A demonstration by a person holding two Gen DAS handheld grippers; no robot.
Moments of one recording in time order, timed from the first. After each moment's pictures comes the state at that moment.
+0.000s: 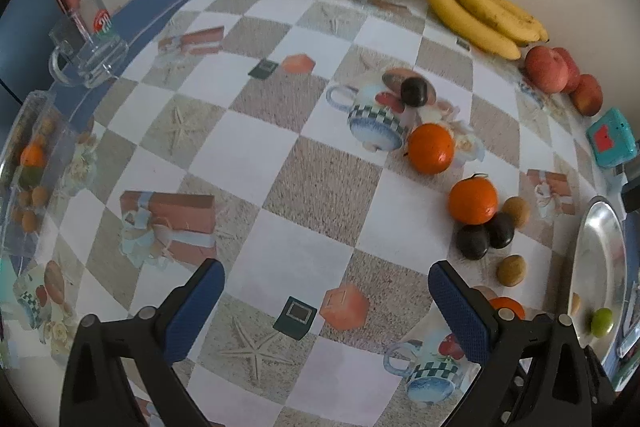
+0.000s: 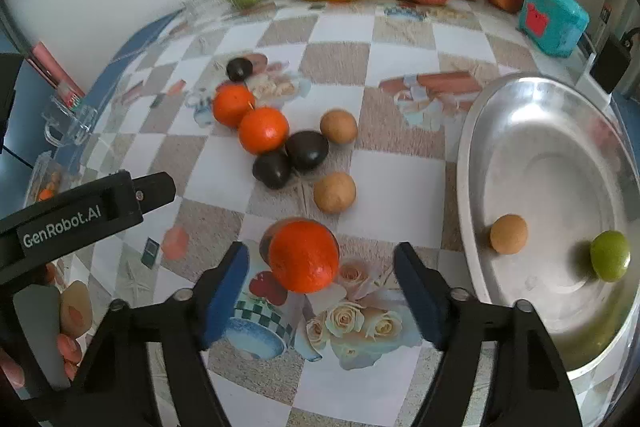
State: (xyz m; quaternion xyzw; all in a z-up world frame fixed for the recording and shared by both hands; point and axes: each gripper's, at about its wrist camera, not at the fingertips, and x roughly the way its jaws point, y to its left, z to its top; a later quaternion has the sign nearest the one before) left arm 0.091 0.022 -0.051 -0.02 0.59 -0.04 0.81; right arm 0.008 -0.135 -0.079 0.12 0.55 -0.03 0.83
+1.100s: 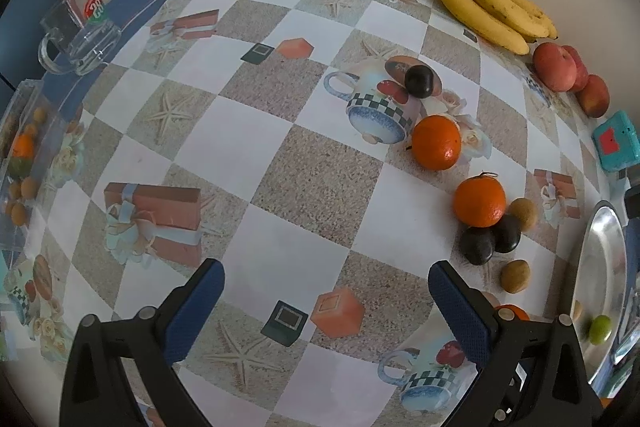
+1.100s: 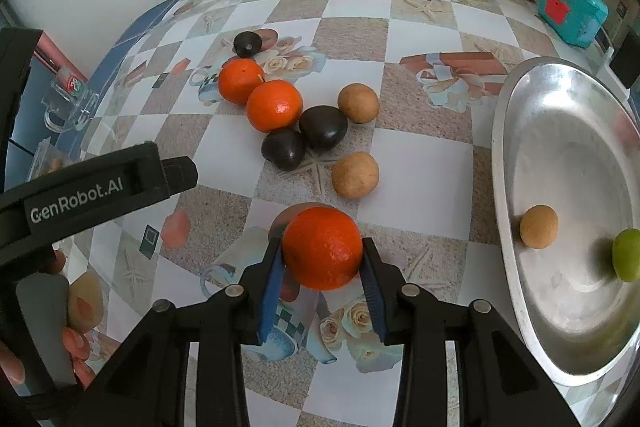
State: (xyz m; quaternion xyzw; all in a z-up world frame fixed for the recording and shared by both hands) left arm 0.103 0.017 -0.063 -0.03 0.60 -0.04 0.80; right arm 0.011 -0.127 -0.087 0.13 0.56 -0.01 0.82
